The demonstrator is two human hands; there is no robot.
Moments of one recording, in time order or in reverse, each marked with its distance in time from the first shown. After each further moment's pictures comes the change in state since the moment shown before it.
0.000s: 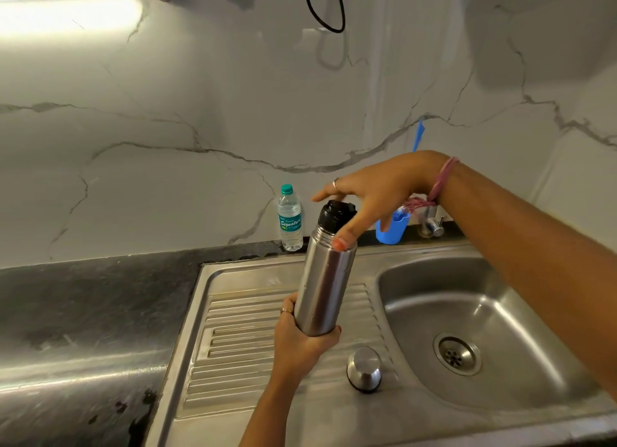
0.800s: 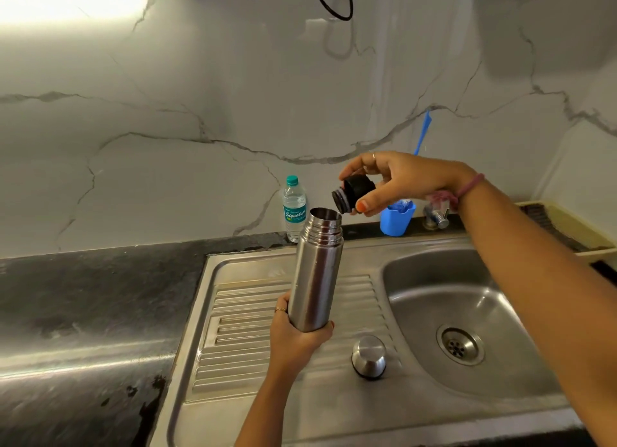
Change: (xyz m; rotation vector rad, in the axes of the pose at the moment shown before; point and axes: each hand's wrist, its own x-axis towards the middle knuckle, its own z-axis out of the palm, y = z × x) left_hand -0.007 -0.015 -0.014 -0.042 0.045 -0.085; right_hand 0.002 0.055 0.020 0.609 0.279 -0.185
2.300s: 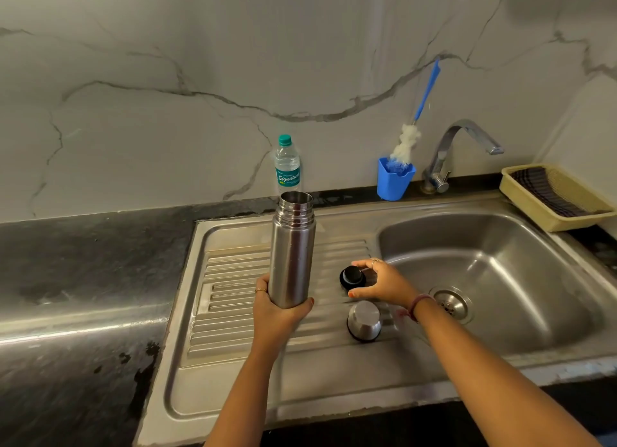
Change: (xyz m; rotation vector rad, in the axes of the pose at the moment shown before) left_hand 0.003 -0.031 -0.015 -0.042 0.033 -0.148; right_hand 0.000 0.241 0.173 -0.003 0.293 0.331
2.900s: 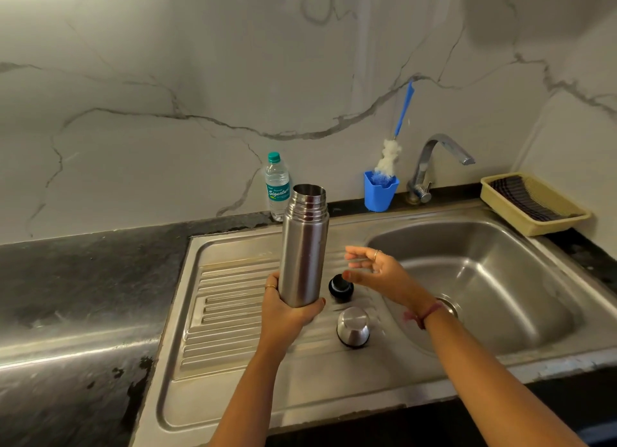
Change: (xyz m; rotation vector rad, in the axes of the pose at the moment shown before) left_hand -0.014 0.033 0.025 -0.006 -0.105 0.113; right_hand -0.046 -0.055 -0.033 0.337 0.030 -0.118
